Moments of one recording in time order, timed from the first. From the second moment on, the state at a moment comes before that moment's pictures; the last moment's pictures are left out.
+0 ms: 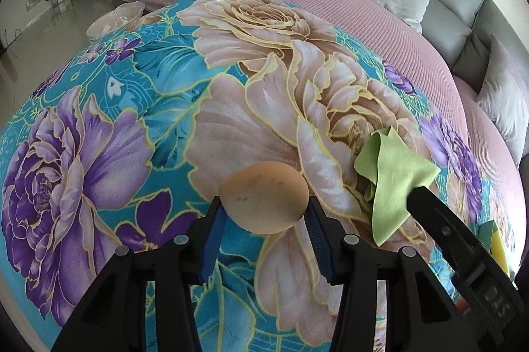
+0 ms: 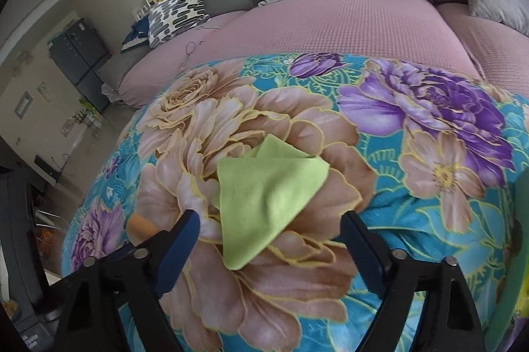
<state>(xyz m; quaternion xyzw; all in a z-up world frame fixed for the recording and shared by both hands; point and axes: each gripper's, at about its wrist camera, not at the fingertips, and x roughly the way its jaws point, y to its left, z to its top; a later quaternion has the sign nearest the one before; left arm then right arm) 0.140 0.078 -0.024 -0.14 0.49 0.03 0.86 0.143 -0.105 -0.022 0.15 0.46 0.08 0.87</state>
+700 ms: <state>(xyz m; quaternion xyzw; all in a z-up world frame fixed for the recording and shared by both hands) 0.135 0.074 -0.012 -0.12 0.49 0.01 0.86 0.139 -0.108 -0.027 0.17 0.46 0.09 0.87</state>
